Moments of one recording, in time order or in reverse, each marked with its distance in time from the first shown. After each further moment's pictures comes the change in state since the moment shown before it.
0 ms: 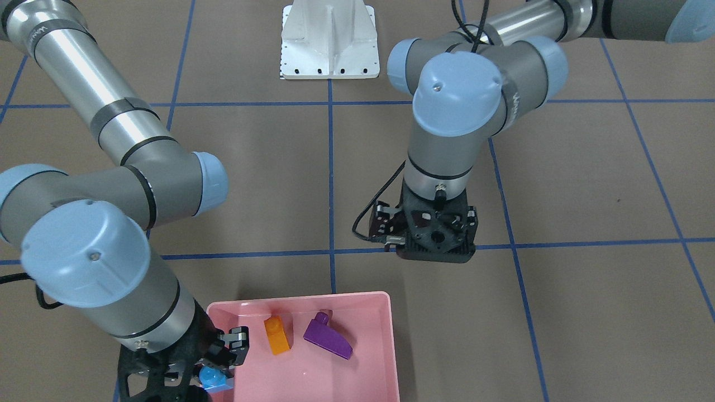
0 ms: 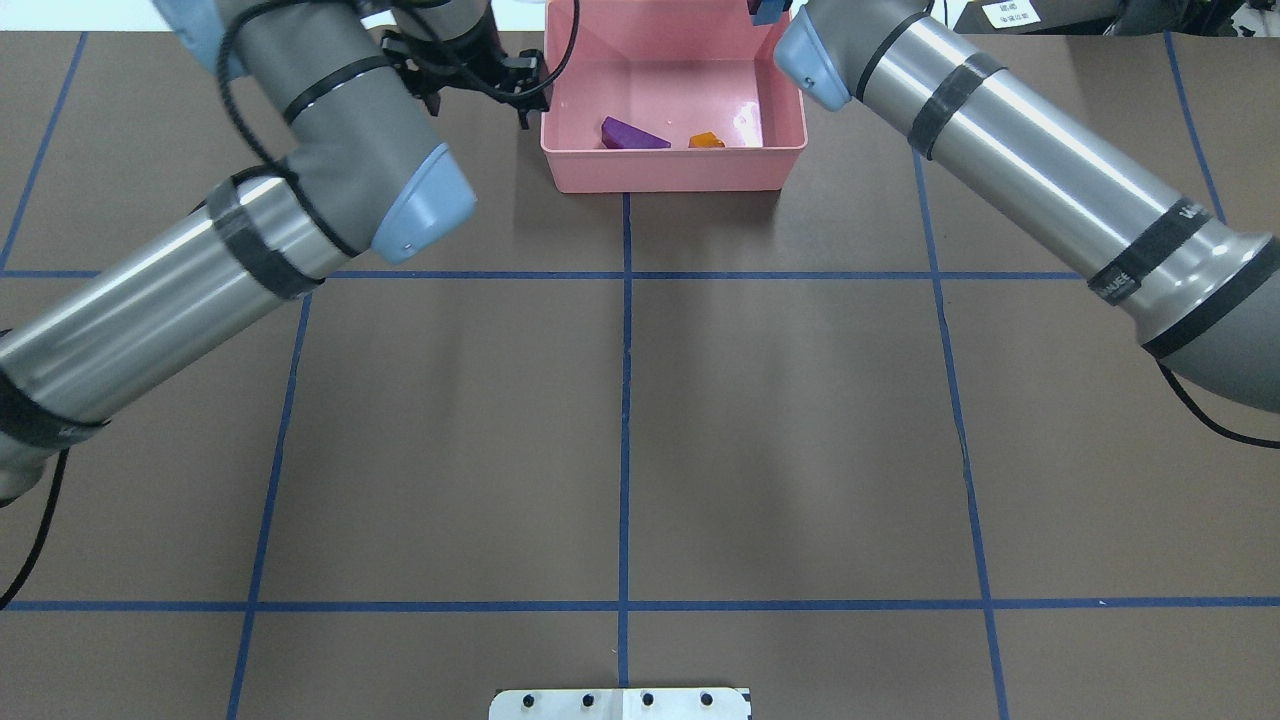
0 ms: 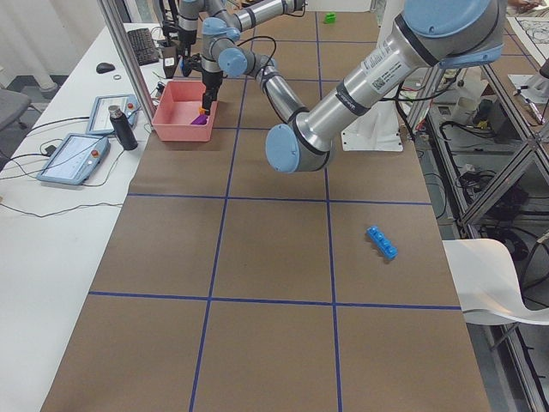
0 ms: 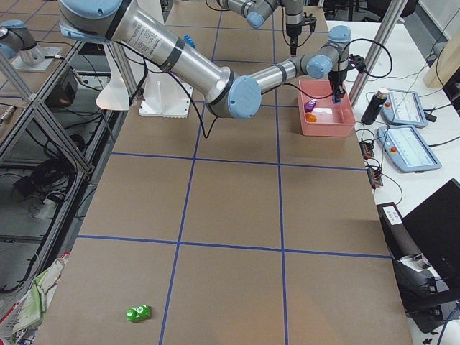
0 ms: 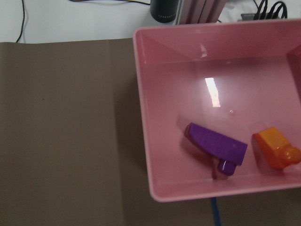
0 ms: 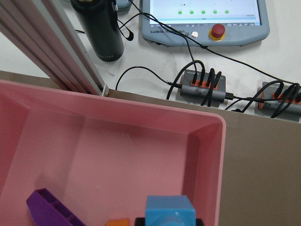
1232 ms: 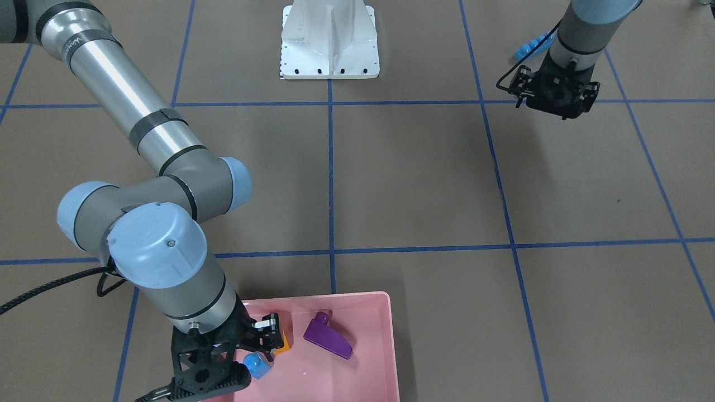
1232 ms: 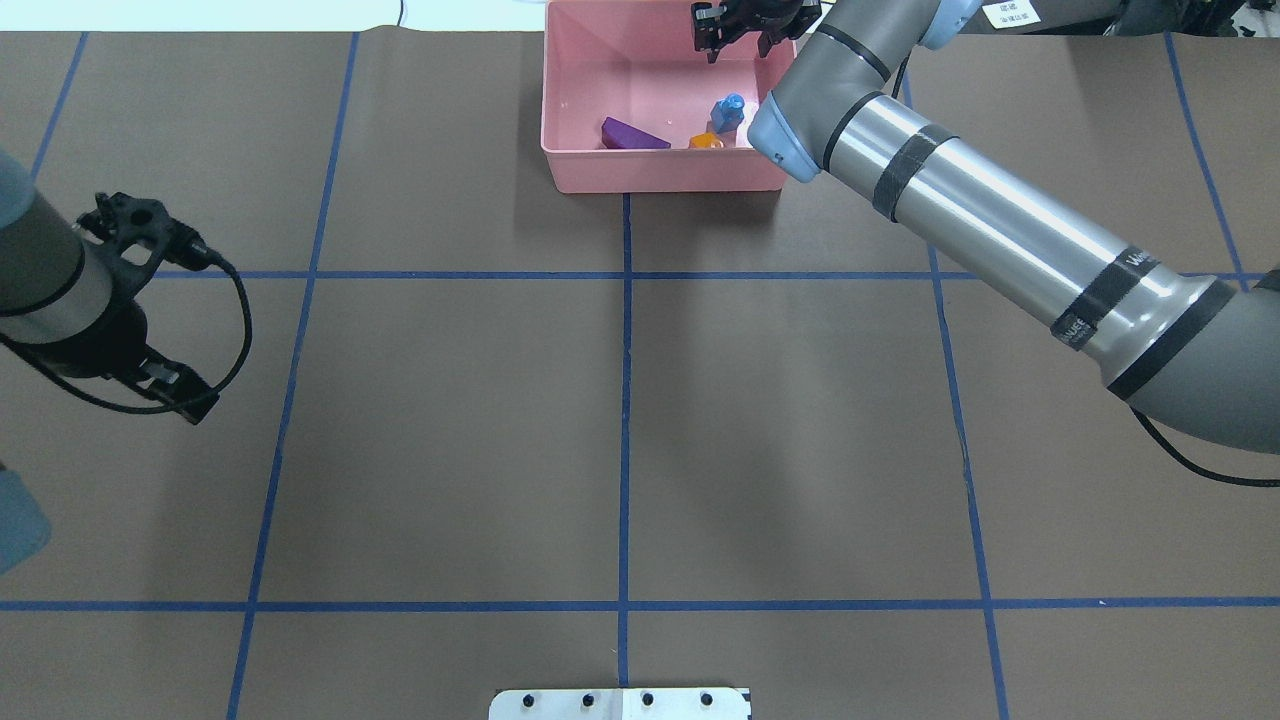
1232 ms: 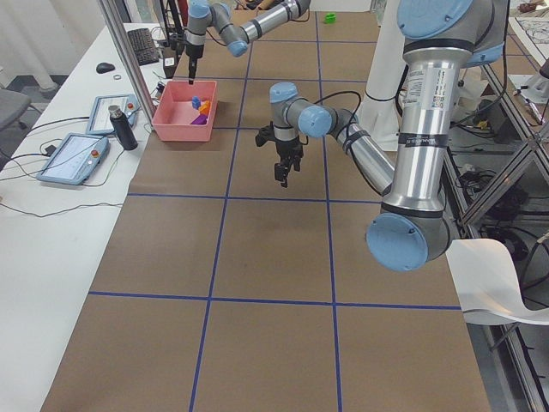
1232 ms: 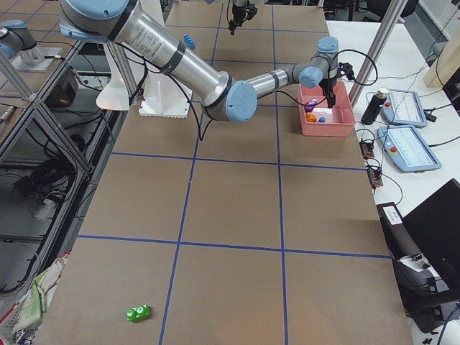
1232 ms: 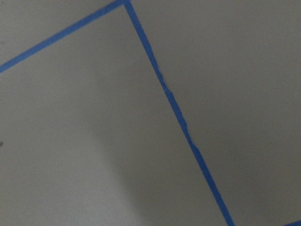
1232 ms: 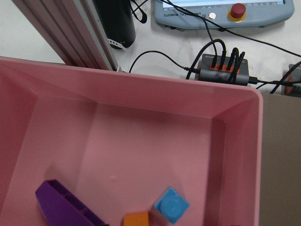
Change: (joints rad) left arm 0.130 0.856 -0.730 0.144 -0.090 0.374; right arm -0.032 -0.060 0.072 0.013 0.020 0.077
